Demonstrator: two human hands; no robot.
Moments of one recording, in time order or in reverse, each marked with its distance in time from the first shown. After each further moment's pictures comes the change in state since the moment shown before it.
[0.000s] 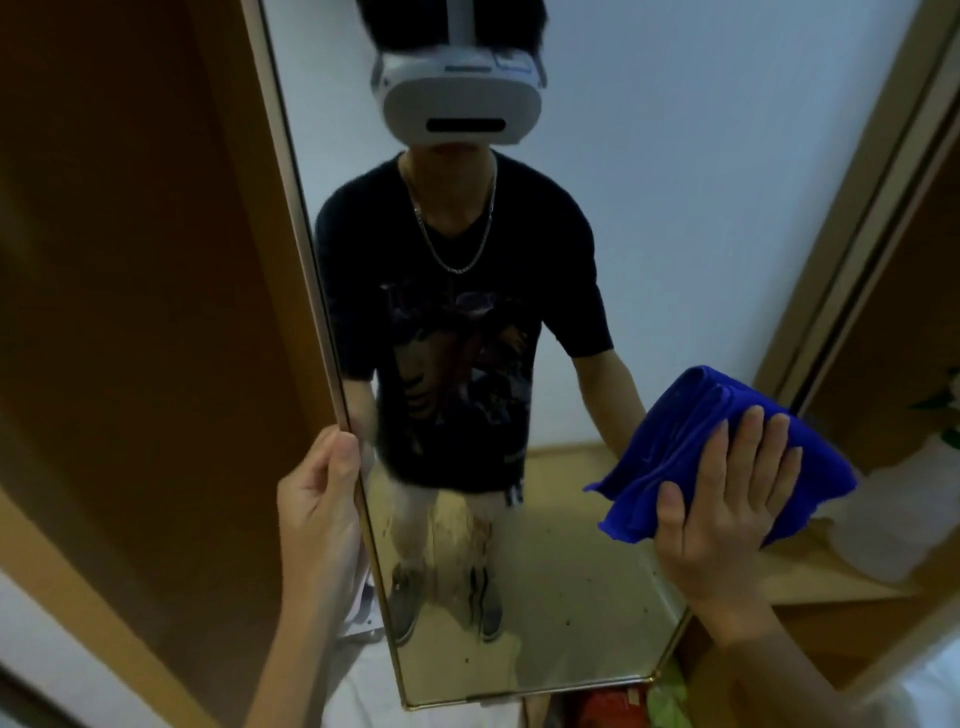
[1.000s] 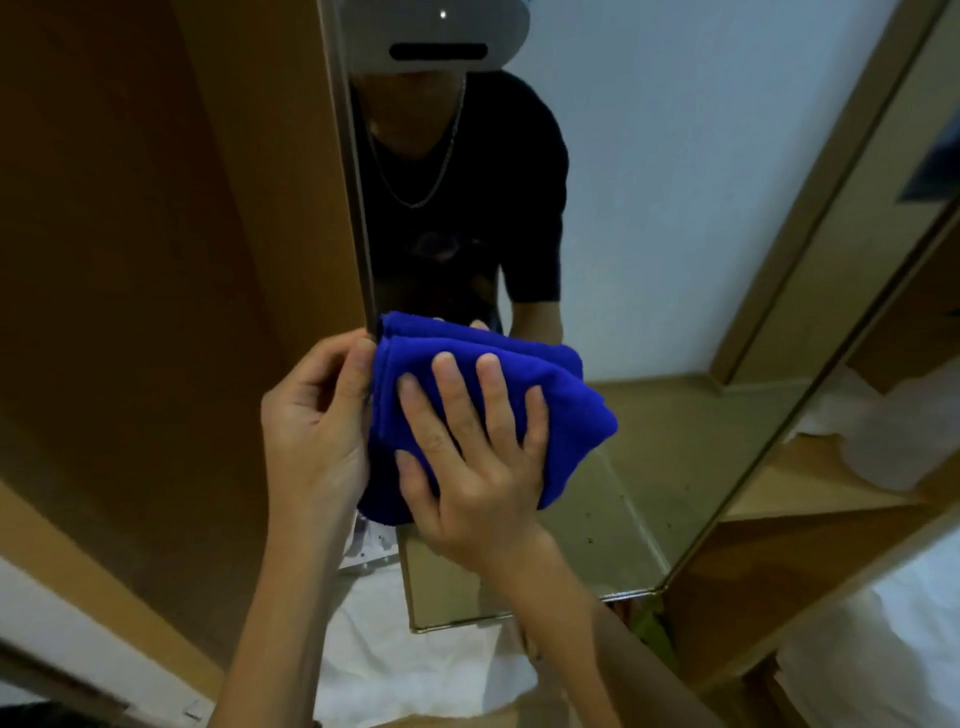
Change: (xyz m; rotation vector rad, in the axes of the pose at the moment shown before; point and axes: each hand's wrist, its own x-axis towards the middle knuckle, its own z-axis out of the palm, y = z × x) left_hand 0.003 -0.034 -0.033 0.008 -0.091 0.058; right_hand -0.041 -0.210 0.028 0.226 -0.077 -0.173
